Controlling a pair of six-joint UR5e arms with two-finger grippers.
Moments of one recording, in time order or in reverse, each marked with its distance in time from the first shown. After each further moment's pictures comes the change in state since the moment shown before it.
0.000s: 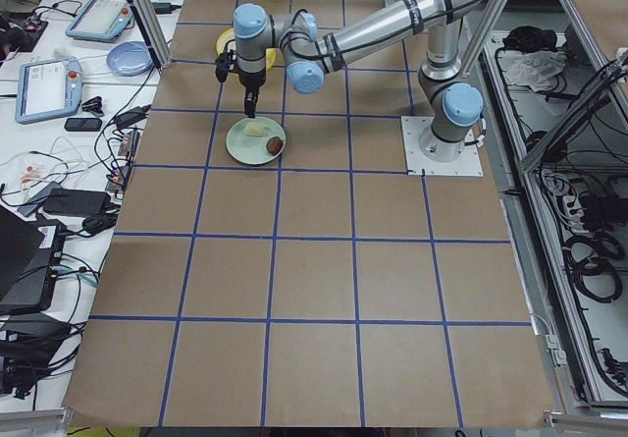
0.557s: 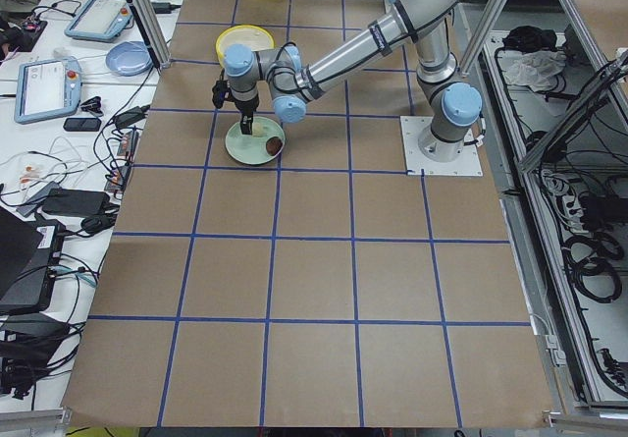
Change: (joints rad) left arm 0.000 -0.133 -0.004 0.079 -0.037 0.020; right arm -0.108 0.199 -0.029 -0.178 0.091 -0.278
